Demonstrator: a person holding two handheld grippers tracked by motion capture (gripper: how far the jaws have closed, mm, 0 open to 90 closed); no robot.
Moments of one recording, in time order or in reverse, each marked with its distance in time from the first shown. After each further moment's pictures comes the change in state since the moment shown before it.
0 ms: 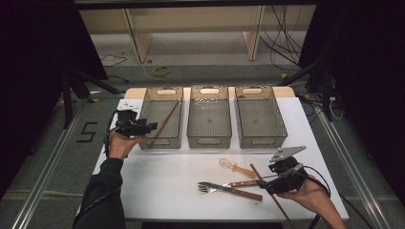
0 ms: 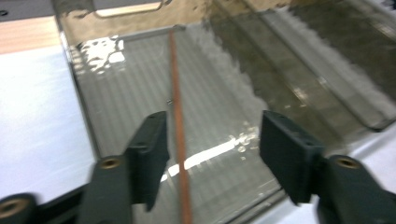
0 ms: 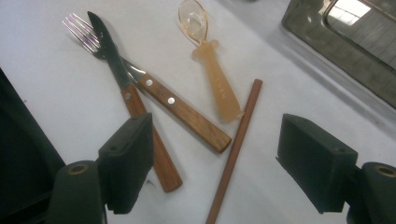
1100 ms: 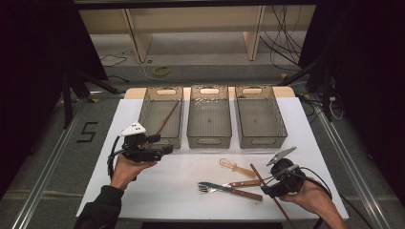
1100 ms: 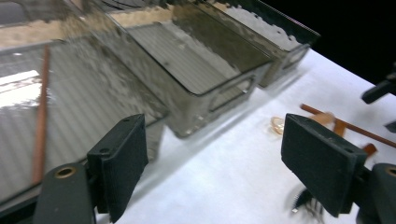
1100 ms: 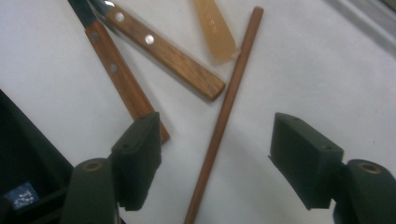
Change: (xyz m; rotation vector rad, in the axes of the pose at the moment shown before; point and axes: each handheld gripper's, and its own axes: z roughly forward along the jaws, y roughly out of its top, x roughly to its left) left arm -0.074 -0.041 -0.036 -0.099 -0.289 0.091; right arm -0.002 -0.006 0.015 0.230 -0.039 0.034
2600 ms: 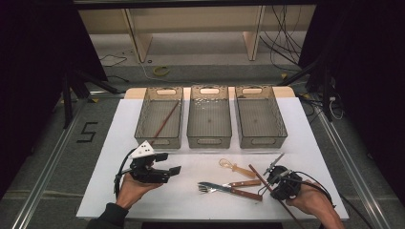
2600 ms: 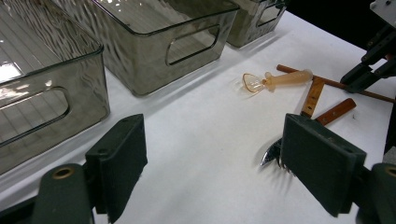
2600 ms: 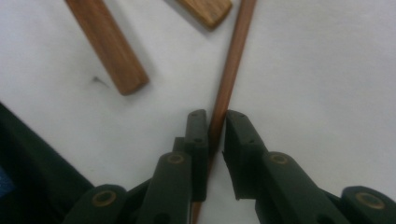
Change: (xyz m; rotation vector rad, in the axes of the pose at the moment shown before) left arm -0.028 -0.042 0.007 0.048 -0.034 0.042; right arm 0.001 -0.007 0.024 0.235 -0.050 -0.054
